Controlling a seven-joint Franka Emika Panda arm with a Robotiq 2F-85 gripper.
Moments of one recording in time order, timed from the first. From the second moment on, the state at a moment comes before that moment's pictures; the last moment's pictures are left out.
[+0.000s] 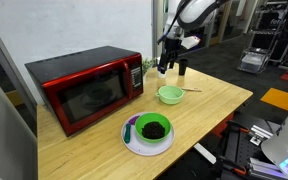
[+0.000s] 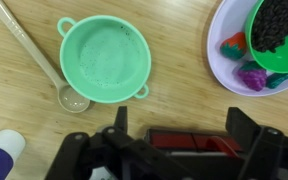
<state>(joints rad) 0.04 -0.07 -0.03 -2.21 0.05 2.27 -0.05</state>
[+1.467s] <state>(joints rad) 0.06 0.16 0.00 -2.19 -0.09 2.58 0.13</state>
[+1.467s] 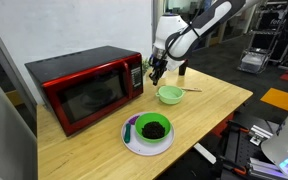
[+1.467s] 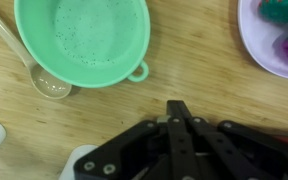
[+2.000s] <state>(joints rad) 0.06 0.18 0.00 -2.17 -0.09 2.59 0.13</state>
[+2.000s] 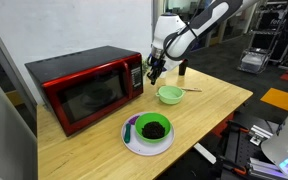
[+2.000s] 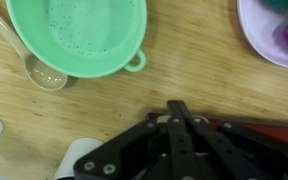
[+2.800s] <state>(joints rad) 0.06 0.18 -0.01 -2.16 -0.14 2.59 0.13</state>
